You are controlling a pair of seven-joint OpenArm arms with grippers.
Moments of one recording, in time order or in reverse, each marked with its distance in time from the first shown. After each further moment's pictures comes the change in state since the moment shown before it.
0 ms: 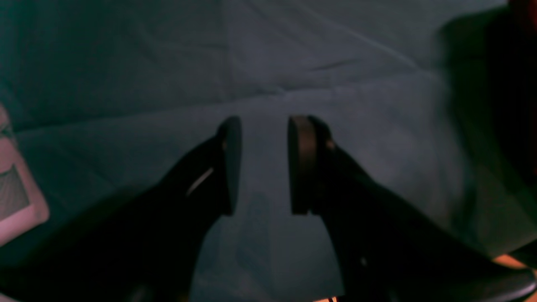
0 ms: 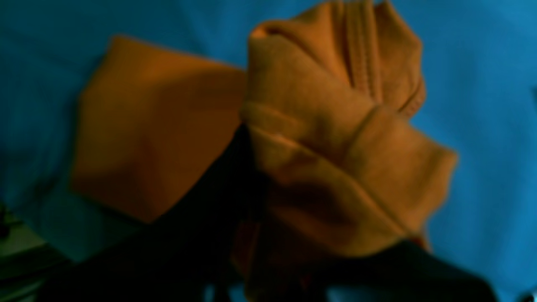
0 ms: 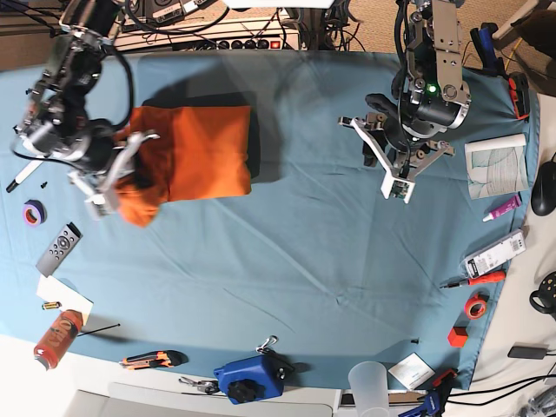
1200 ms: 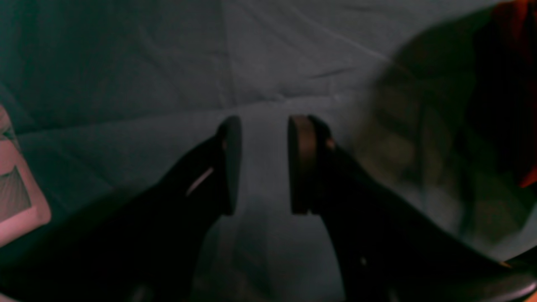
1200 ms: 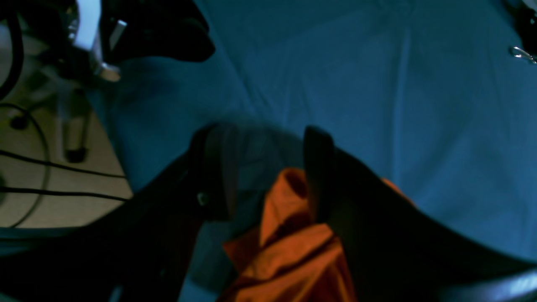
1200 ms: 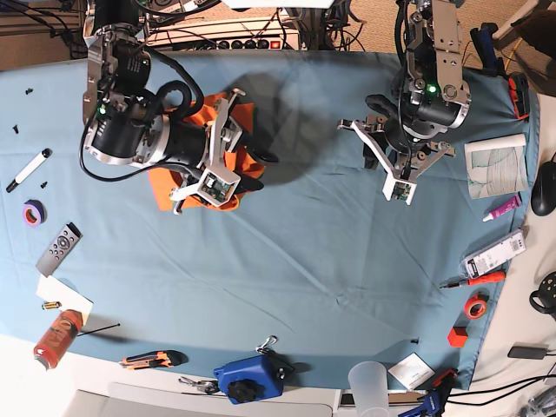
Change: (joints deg) left arm 0.0 0.0 0.0 0.0 0.0 0.0 -1.4; right arm 3.2 0.3 -27.0 15.1 2.3 1.0 4.5
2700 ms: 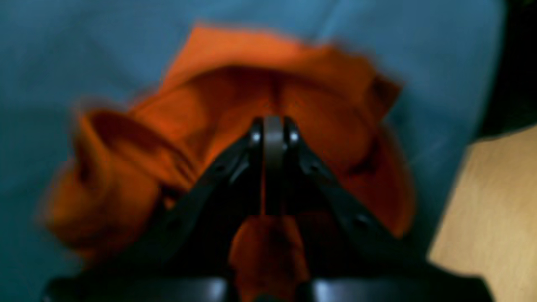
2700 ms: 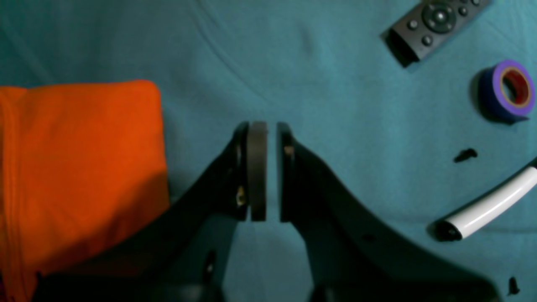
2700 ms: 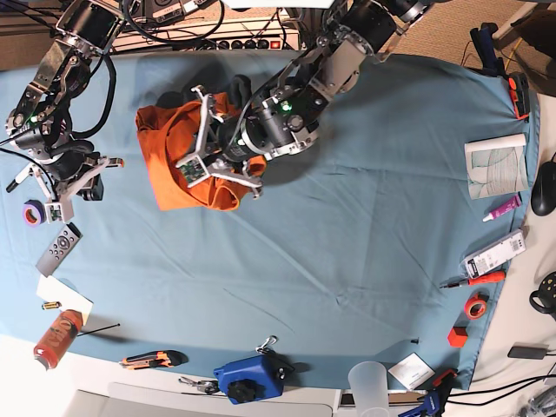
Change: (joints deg) left arm -17.2 7.8 38.2 -26.1 4.1 -14.3 -17.6; right arm -0.5 -0.5 37.1 -21.2 -20.1 -8.4 7.1
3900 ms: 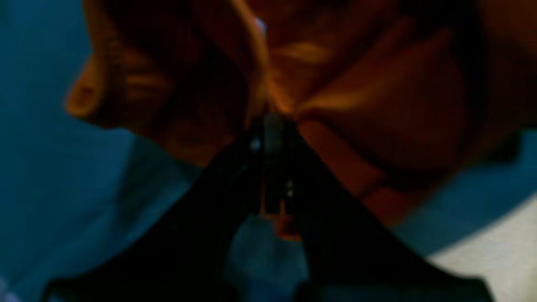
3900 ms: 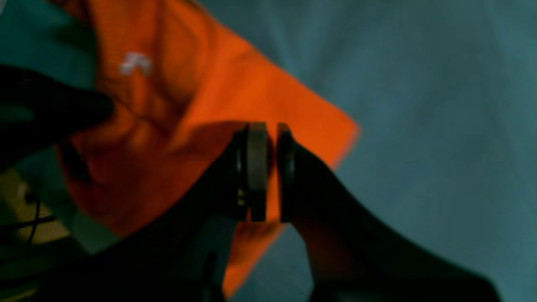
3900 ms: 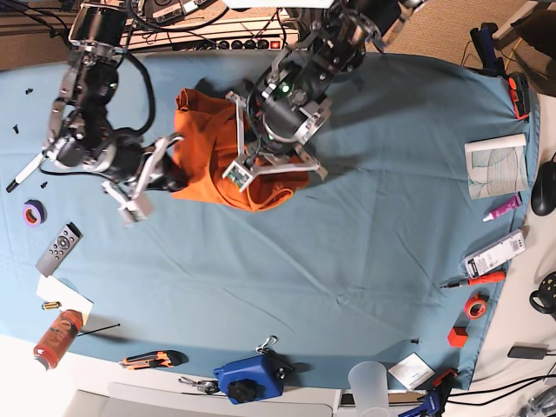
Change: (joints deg) left arm 5.2 -0.5 0.0 11.9 13.5 20.1 24.4; right arm 0.0 0.0 -18.2 0.0 19.1 8.2 -8.9
